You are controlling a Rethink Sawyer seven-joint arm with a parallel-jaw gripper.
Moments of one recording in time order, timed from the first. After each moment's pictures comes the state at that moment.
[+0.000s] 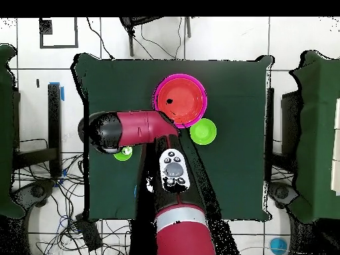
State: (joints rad) arm -0.10 -0.66 0.17 1.61 -0.08 0.72 2.08
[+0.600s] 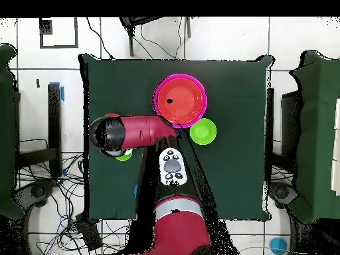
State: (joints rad) arm -0.08 -0.61 0.14 1.61 -0.08 0.70 2.08
